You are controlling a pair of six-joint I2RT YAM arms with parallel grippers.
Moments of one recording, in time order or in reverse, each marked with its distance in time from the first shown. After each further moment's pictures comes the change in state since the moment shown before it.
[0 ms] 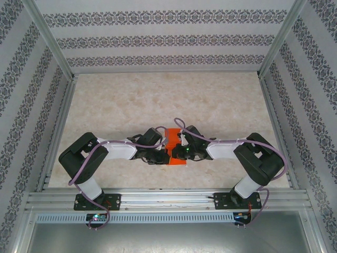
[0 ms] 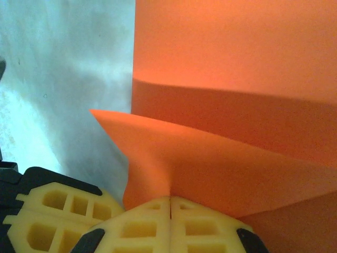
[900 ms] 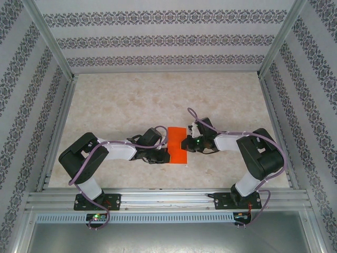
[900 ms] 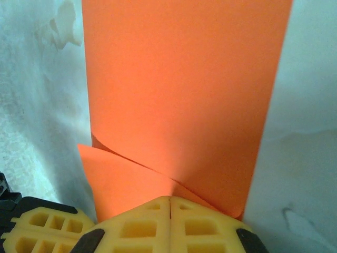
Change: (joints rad) left arm 0.000 0.000 -0.017 0.061 -0.026 -0.026; right arm -0.246 0.037 0.020 -0.039 -0.140 -0.116
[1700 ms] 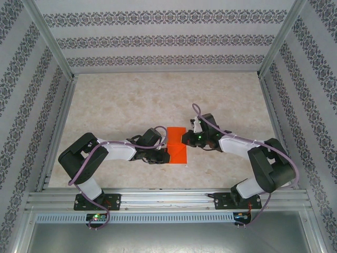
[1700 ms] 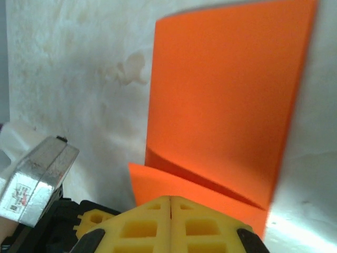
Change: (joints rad) left arm 0.000 -0.005 -0.008 0.011 0.000 0.000; right arm 0.039 -0.142 0.008 -0.012 0.054 0.040
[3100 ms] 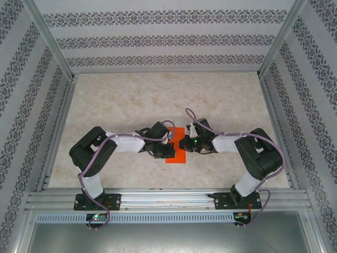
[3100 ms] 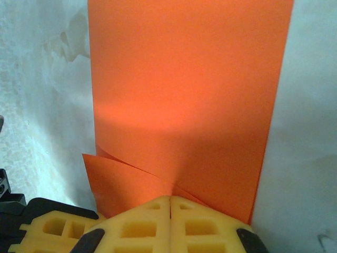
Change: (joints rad) left arm 0.001 0.125 0.199 -0.132 0.002 0.042; right arm 0.021 0.152 -0.019 0.095 -0.008 0.029
